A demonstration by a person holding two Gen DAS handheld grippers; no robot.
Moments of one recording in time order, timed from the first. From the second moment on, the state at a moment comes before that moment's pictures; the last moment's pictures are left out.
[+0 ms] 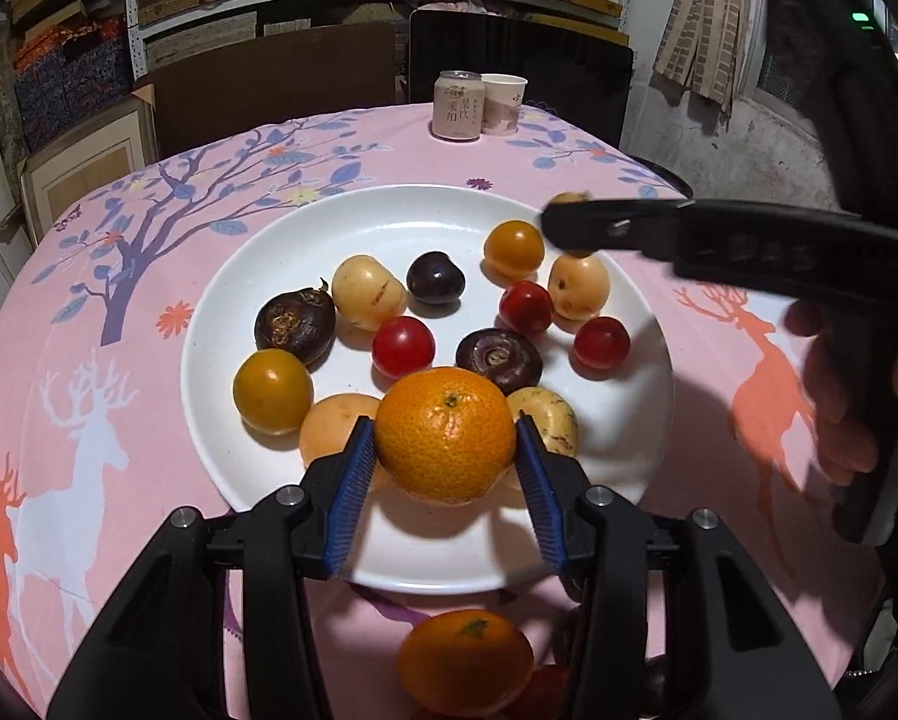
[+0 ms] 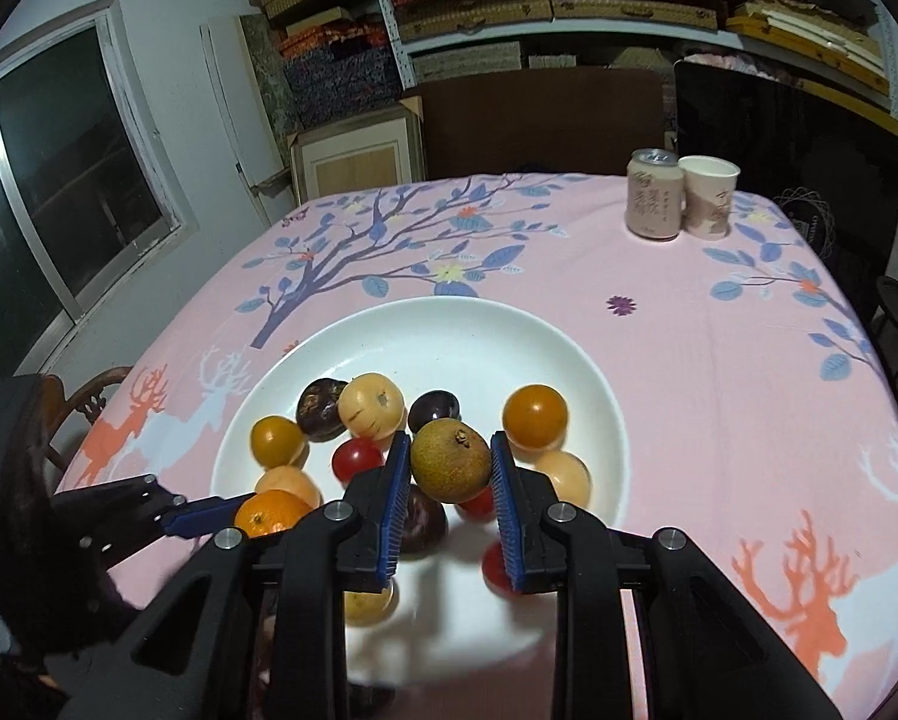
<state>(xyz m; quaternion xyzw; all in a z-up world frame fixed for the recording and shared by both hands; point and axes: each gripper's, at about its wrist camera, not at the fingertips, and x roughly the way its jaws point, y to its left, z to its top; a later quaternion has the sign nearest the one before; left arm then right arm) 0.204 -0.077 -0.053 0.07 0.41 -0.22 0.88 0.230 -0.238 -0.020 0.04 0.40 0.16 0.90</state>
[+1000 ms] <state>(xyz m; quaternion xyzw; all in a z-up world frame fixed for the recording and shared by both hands) 0.074 0.013 -0.067 0.03 0.42 -0.18 0.89 0.040 -0.204 -0.072 0.01 0.42 0.21 0.88</state>
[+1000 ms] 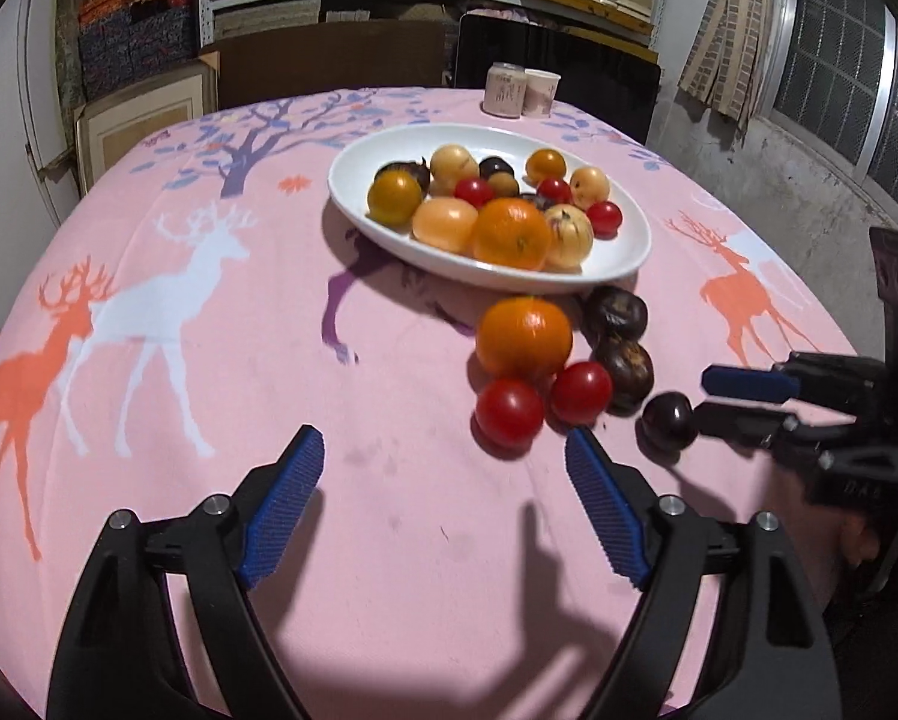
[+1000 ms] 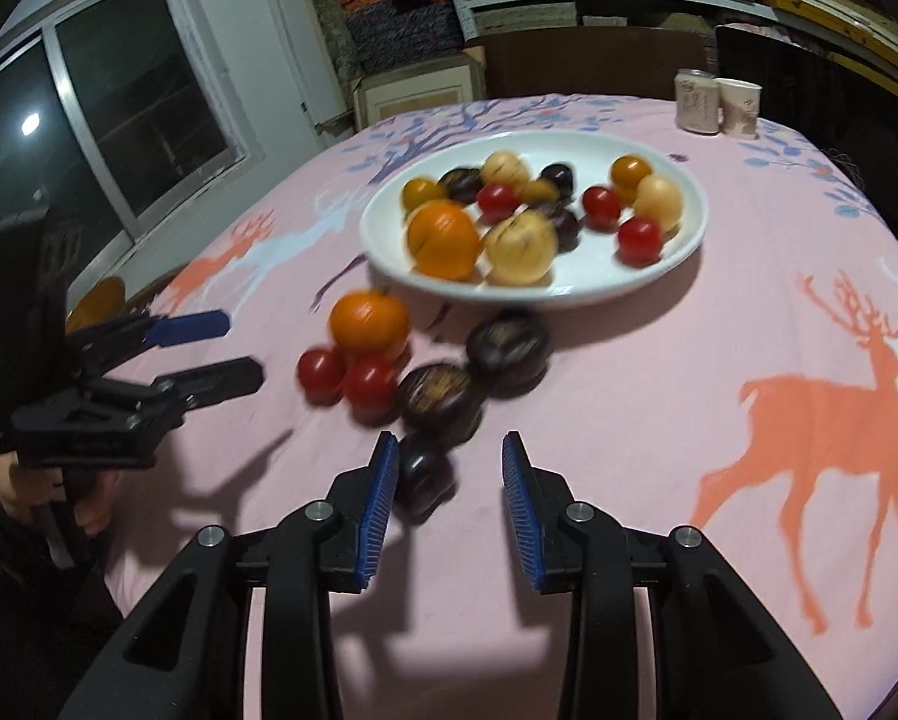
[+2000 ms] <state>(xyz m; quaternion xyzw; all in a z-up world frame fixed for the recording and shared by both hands) 0.096 -0.030 -0.087 0.10 0.44 -0.18 0.87 0.037 -0.223 -0.080 0.09 0.40 0.20 0.89</state>
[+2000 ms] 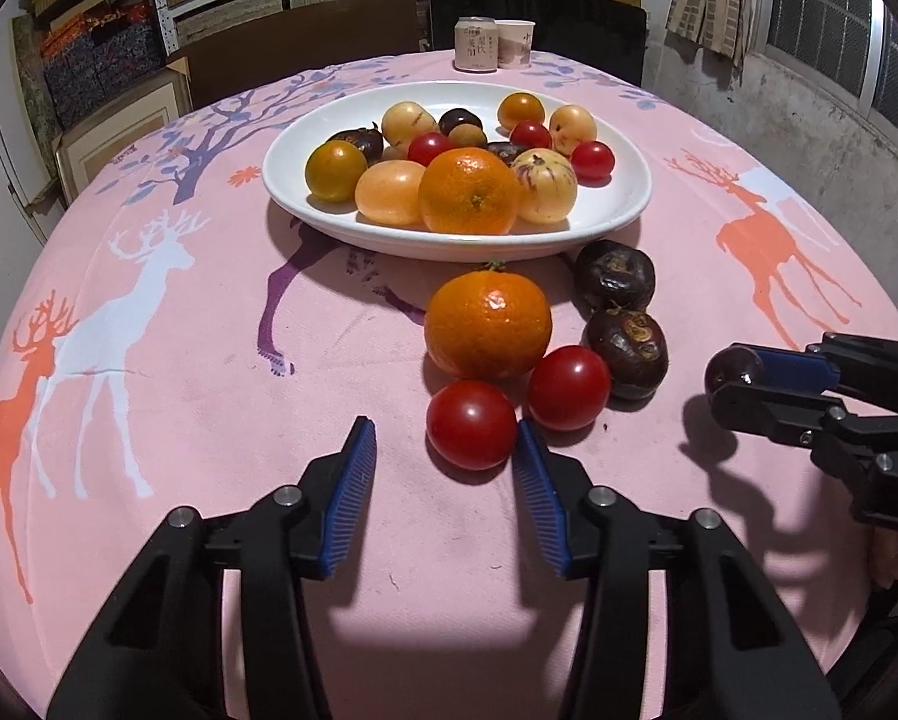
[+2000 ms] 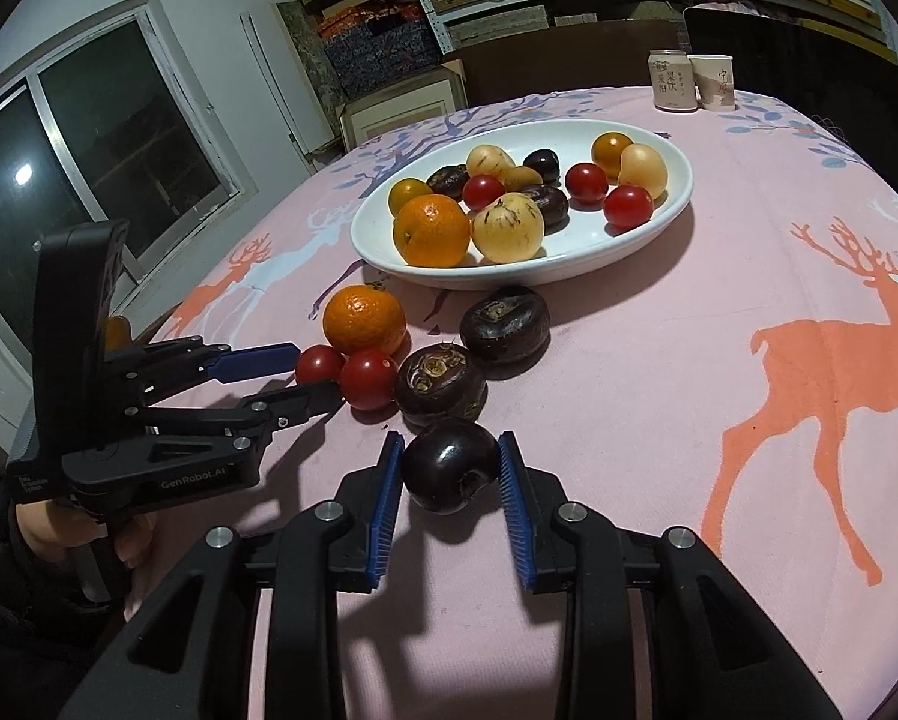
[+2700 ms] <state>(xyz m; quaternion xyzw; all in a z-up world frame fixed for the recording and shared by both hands) 0.072 -0.027 -0.069 0.08 0.42 -0.21 0.88 0.037 -0.225 -0.080 0.09 0.40 0.20 0.89</state>
